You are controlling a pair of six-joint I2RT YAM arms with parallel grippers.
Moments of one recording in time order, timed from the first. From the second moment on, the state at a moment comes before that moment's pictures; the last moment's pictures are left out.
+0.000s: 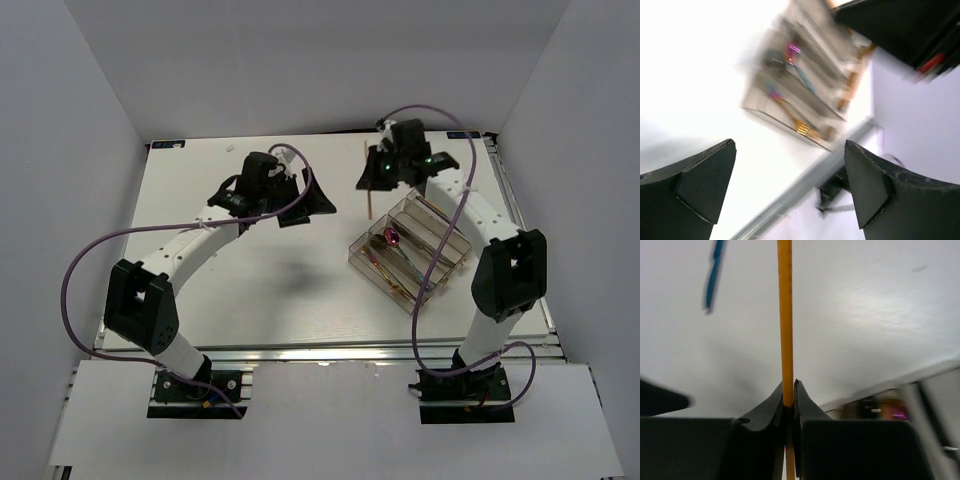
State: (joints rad) left arm -0.48 1.57 1.22 -0.25 0.47 -0.75; right arm 0.44 1.75 1.53 -0.47 -0.33 0.40
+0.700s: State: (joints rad) left arm -0.43 1.46 1.17 -0.82 0.01 -0.48; right arm 0.20 1.88 1.46 -0.51 0.43 -0.43
